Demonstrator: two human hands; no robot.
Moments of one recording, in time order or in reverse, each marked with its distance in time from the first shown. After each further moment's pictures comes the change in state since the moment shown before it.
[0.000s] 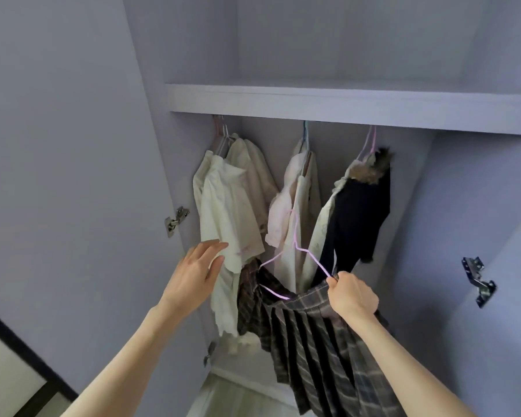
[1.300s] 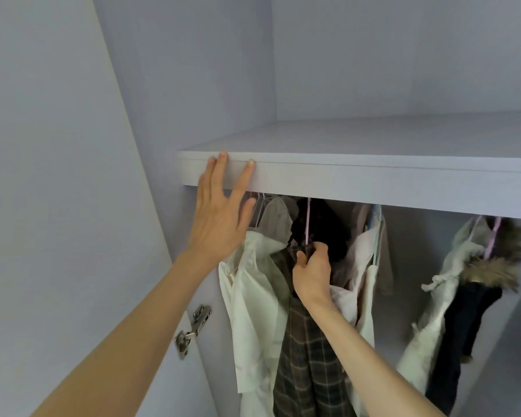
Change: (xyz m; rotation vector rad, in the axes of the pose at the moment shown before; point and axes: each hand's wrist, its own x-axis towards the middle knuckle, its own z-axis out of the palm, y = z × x) left_hand 0.314 -0.077 -0.056 0.365 0.459 0.225; right_hand 0.221 -0.262 0.015 0.990 0.151 -0.307
